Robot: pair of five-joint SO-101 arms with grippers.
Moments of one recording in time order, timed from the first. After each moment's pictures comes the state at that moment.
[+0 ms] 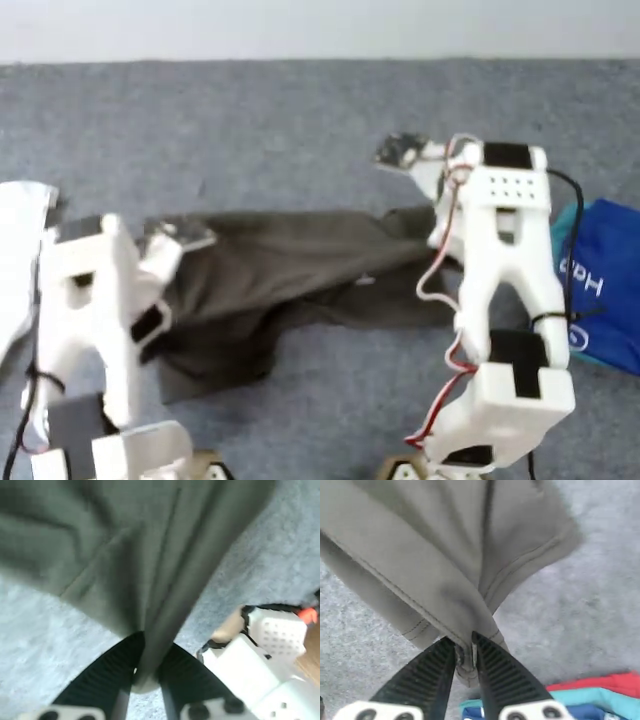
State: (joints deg) left arm -19.3 -8.7 31.3 99.0 -50.3; right arm 1.6 9.9 -5.5 86.9 60.0
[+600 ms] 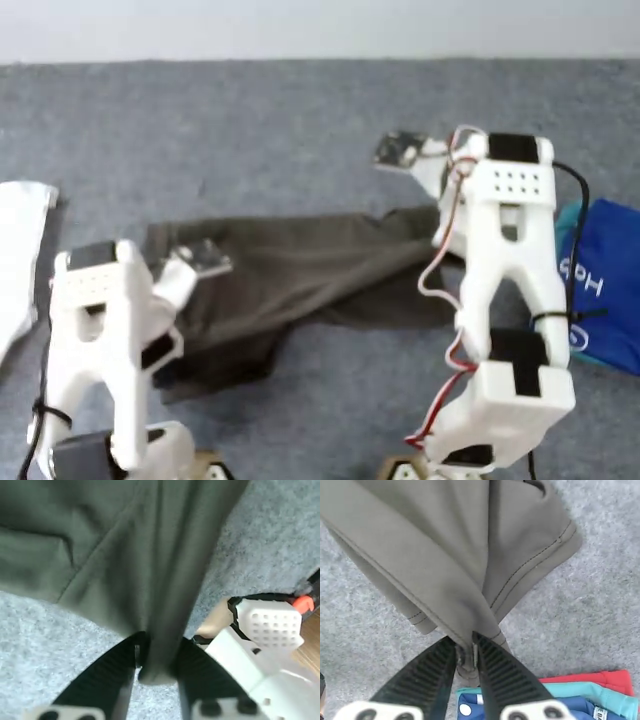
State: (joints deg) left arm -15.3 -18.7 42.4 98.3 -51.5; right arm 1.8 10.5 -9.1 92.5 64.1
